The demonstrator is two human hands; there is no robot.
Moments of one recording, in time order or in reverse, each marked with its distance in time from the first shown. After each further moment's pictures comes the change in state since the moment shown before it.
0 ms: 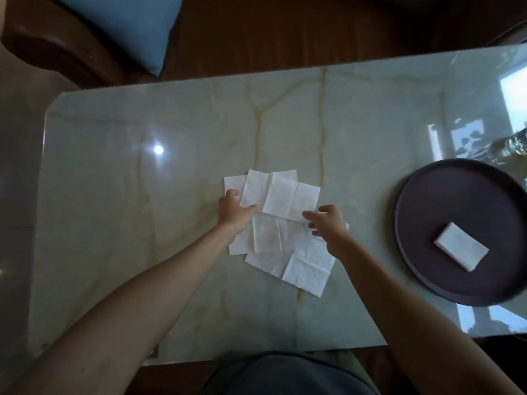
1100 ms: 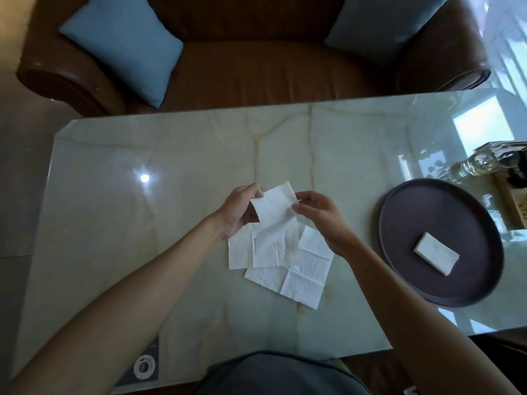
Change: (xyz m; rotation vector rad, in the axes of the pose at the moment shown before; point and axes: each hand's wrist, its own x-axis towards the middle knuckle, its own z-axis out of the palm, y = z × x) left_hand -0.052 0.066 -0.071 -0.603 -0.563 0.142; right_hand -0.079 -0.063 -0.006 0.064 -0.251 -0.486
